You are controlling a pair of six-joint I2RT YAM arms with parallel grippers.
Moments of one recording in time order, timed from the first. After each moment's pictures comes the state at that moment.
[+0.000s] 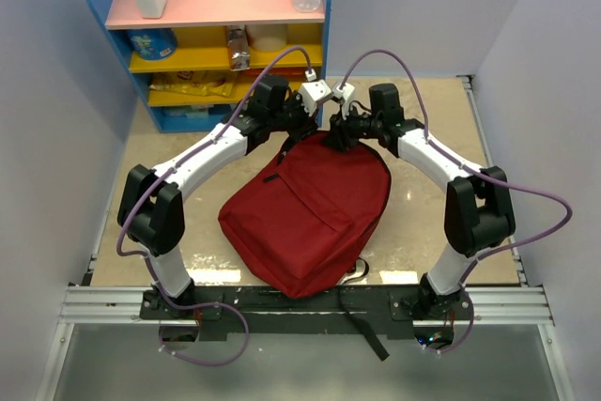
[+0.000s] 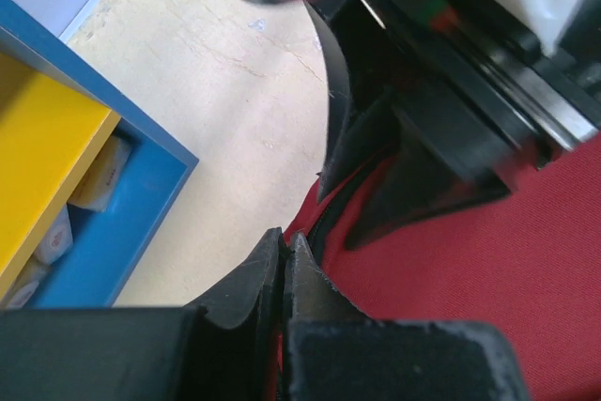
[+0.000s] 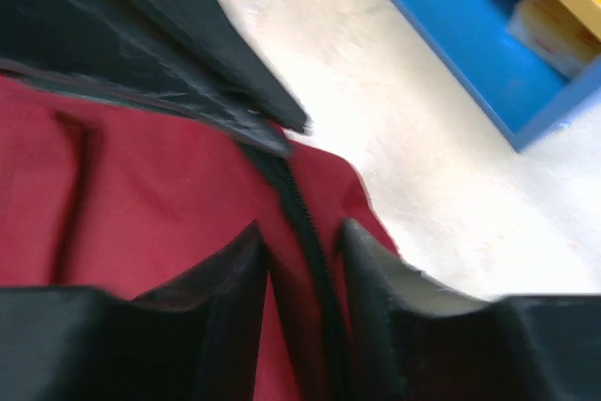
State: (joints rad) left arm -0.57 1.77 1.49 -0.21 0.36 0.27; right arm 0.34 1.71 1.27 -0.16 -0.71 -0.25
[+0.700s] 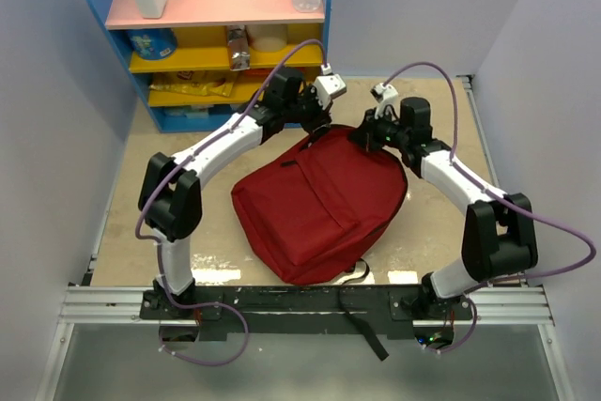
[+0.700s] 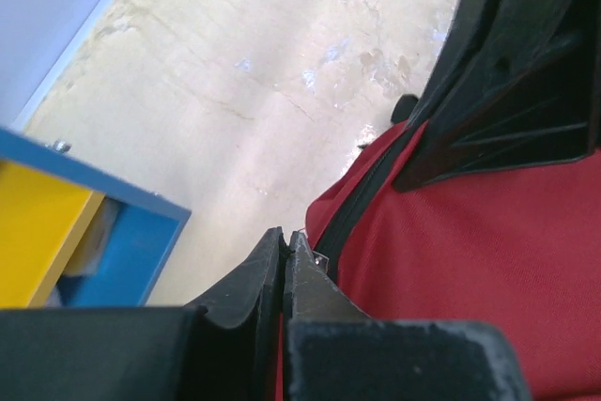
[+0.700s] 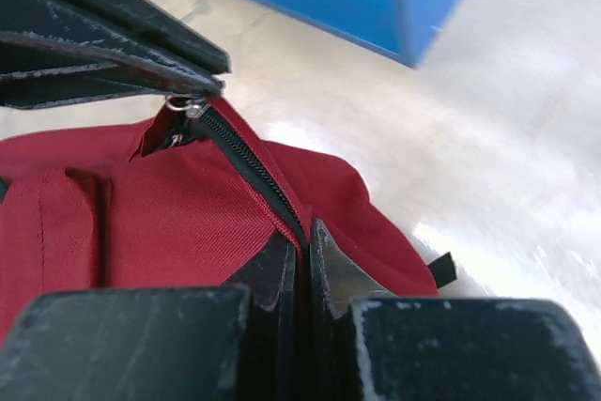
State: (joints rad) left arm -0.58 1.91 1.66 -0.24 0.38 0.30; right arm 0.22 1.53 1.02 0.04 -0.52 0.09
